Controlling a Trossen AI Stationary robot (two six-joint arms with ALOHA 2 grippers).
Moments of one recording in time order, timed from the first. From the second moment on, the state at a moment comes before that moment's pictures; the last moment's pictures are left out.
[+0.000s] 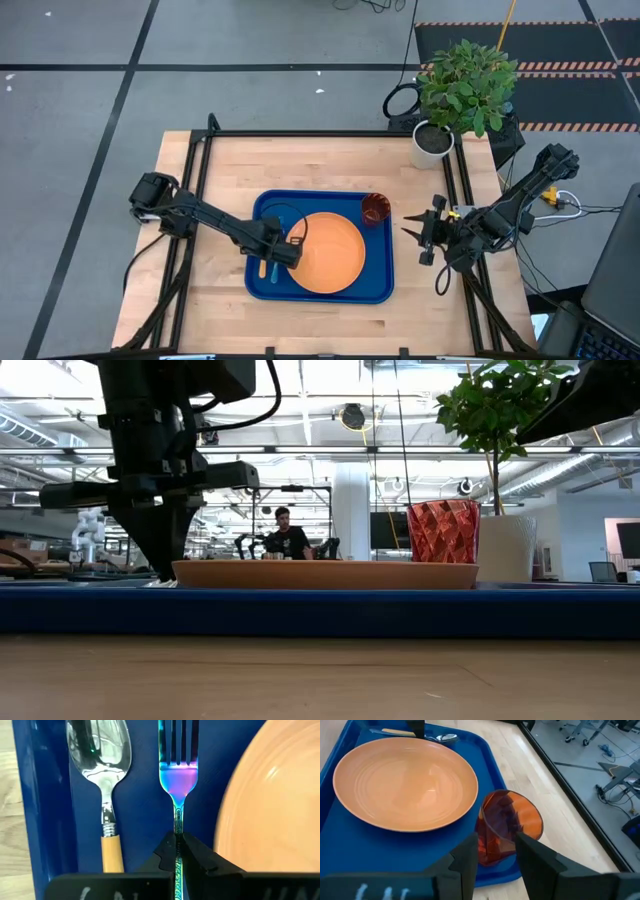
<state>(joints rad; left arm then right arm) -0.31 1.77 1.10 -0.82 -0.23 -1.82 0.70 0.83 0.61 -0.71 0.89 0.50</state>
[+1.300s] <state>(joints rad) -0.29 1.85 1.10 -0.79 -0.23 -1.81 0.70 0.83 0.61 -0.68 0.89 0.50</state>
